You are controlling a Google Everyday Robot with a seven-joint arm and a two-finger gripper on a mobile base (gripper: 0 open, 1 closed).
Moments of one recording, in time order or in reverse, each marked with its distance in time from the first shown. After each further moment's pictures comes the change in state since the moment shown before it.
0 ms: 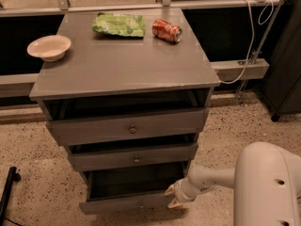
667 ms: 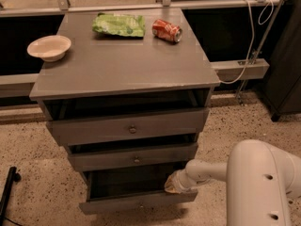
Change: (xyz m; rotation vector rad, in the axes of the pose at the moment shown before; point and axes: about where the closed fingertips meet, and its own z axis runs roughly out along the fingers) arm 0.014 -0.056 0.002 0.109 0.041 0.042
